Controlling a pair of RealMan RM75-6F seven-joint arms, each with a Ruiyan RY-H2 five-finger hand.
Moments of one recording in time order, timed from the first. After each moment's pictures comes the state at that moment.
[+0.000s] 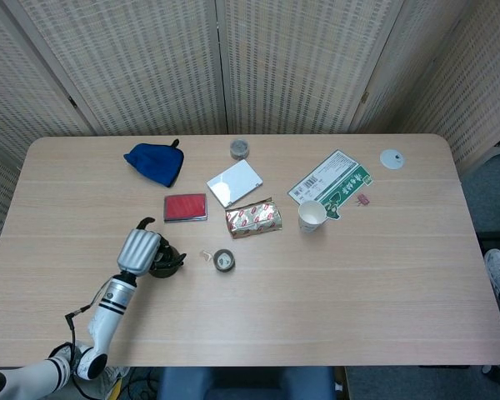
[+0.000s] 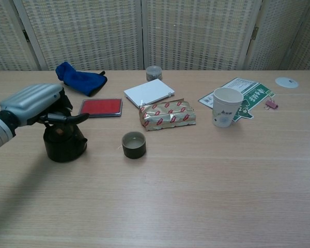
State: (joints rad) left arm -0.60 -1.75 -0.12 -1.06 1.39 1.18 0.08; right arm -0.05 -0.97 0.18 -1.74 -1.32 1.65 -0.13
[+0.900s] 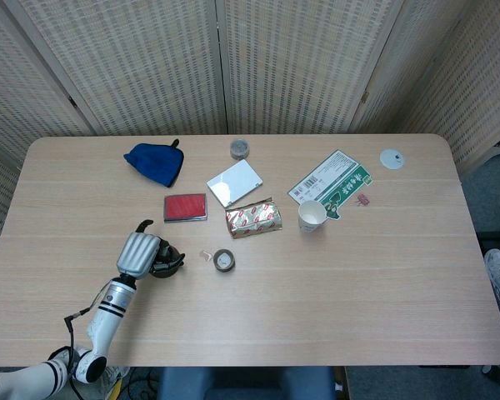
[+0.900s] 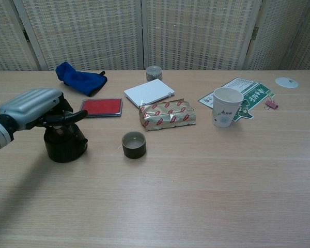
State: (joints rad) left arm -0.58 -1.72 -0.13 -1.13 1.35 1.14 0.15; right arm -0.06 -0.97 0.18 -1.74 -1.33 1.66 -0.13
